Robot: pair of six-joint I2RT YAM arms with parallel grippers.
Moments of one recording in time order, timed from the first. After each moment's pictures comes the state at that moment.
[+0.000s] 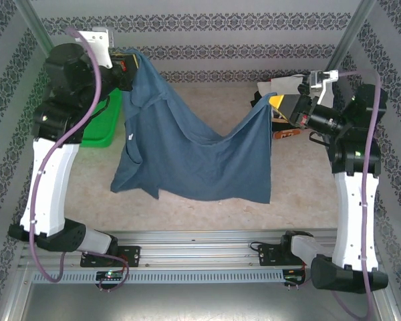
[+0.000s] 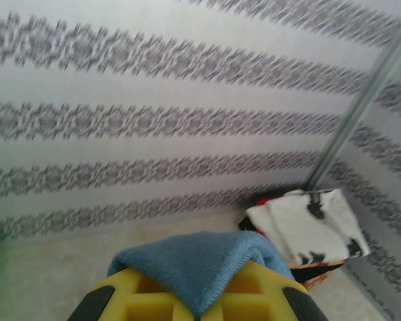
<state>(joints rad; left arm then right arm) -0.23 1.45 2.06 -0.78 0.15 -0.22 -0.14 1.11 1.47 -0.48 -1.16 0.87</state>
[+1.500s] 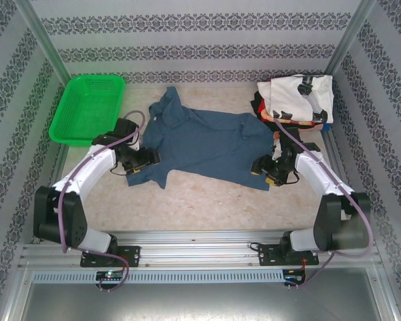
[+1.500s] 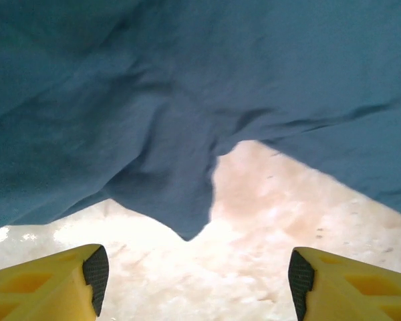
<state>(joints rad) -0.18 1.48 1.07 -0.83 0.28 -0.53 0.03 1.42 0.92 -0.87 -0.39 0.48</state>
